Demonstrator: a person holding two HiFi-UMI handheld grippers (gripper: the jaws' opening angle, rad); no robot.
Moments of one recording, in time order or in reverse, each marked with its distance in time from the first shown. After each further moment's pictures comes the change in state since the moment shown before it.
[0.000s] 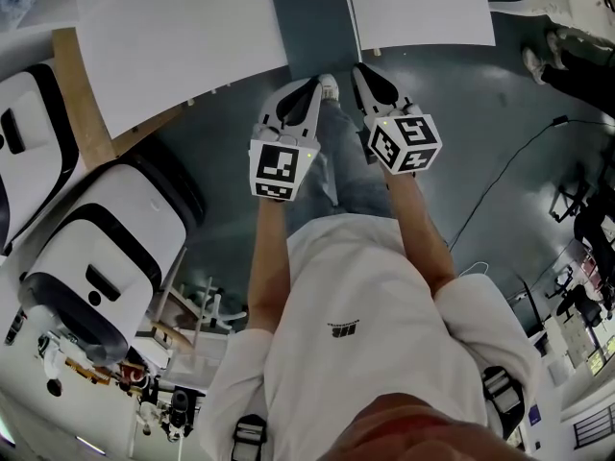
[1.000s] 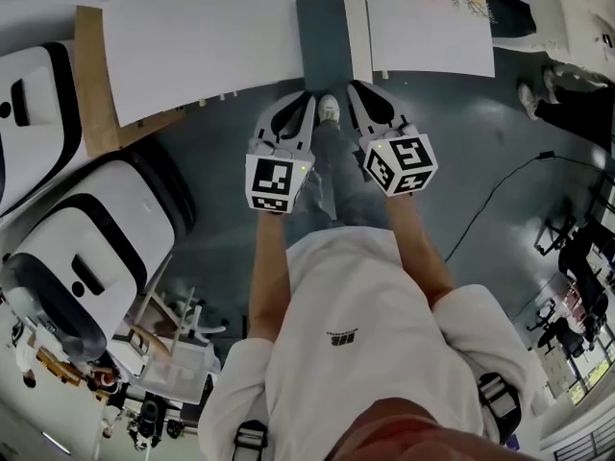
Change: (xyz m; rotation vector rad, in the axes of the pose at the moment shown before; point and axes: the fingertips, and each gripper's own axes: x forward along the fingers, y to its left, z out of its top) left arm -0.041 0.027 0.012 -0.050 -0.072 0.122; right arm -0.004 0.058 0.028 -0.130 -0.023 0.099
